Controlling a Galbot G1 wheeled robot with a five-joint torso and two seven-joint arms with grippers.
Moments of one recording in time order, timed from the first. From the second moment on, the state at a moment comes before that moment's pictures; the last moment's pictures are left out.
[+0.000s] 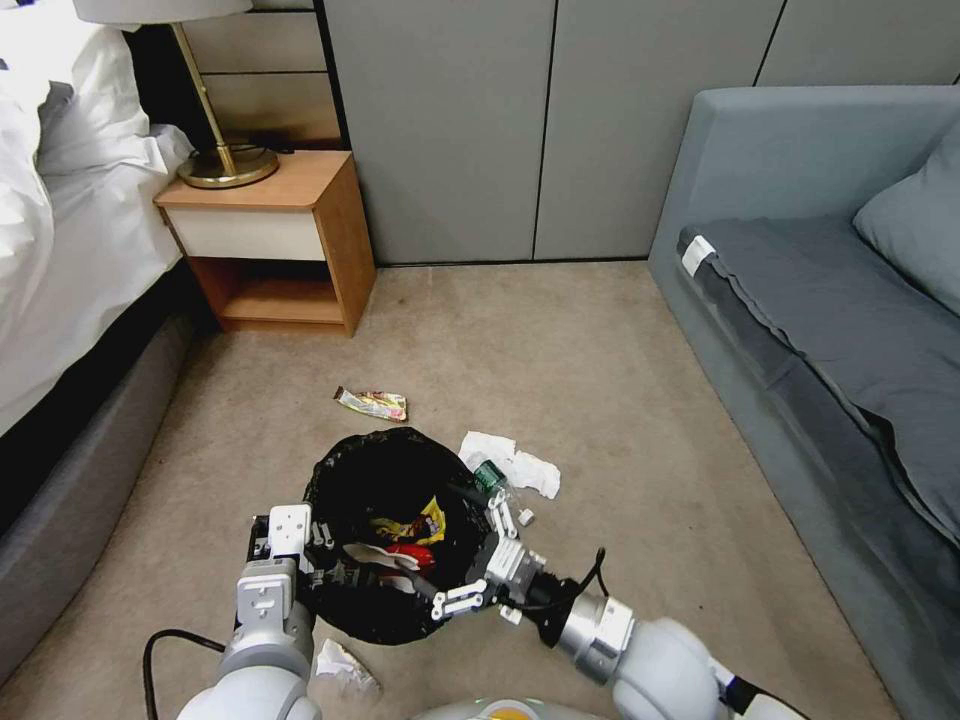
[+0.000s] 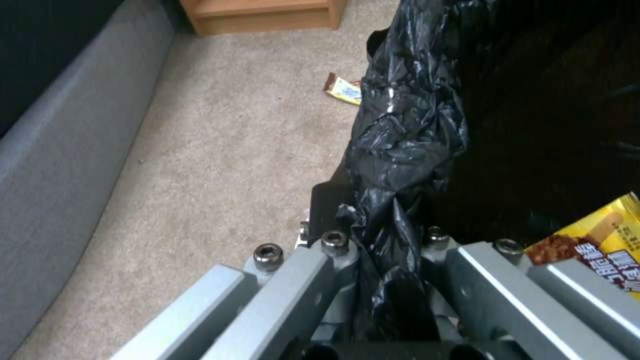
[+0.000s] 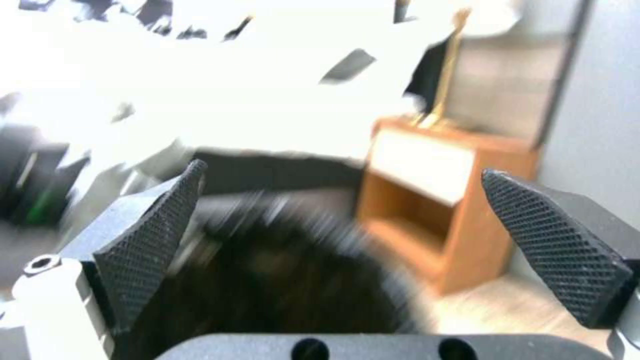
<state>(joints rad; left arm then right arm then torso) 1.80 -1.49 -0.48 -2.38 0.02 0.59 -0.27 -1.32 0.99 -0.05 2.11 0.20 0.28 -0.21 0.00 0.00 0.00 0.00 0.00</state>
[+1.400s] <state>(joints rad) 1.79 -1.49 -0.50 -2.37 0.00 0.59 -0.28 -1.33 1.15 0.21 1.83 0.06 0.17 -0.04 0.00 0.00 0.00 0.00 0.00</state>
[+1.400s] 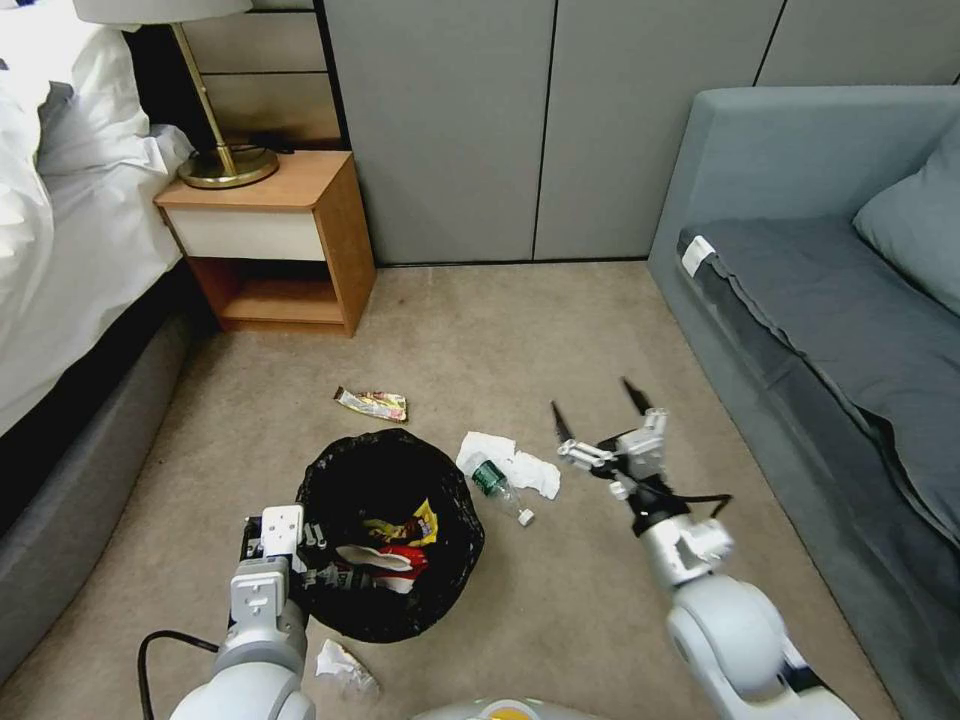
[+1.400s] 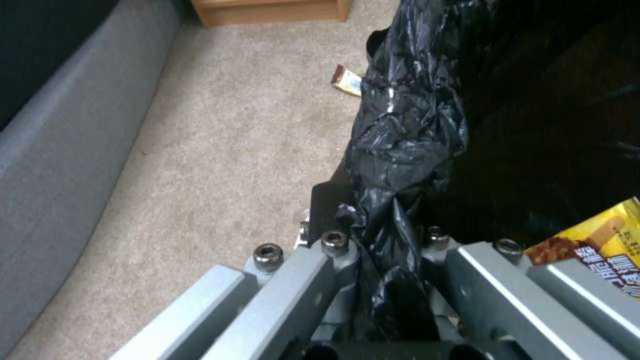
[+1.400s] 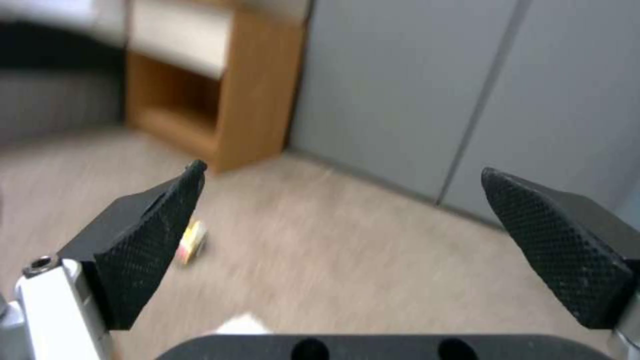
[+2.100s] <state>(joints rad) 1.79 -1.52 -0.50 -2.35 0.02 0.59 -0.28 -0.95 1.30 -0.05 1.04 0.02 0.29 -0.24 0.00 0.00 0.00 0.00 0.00</state>
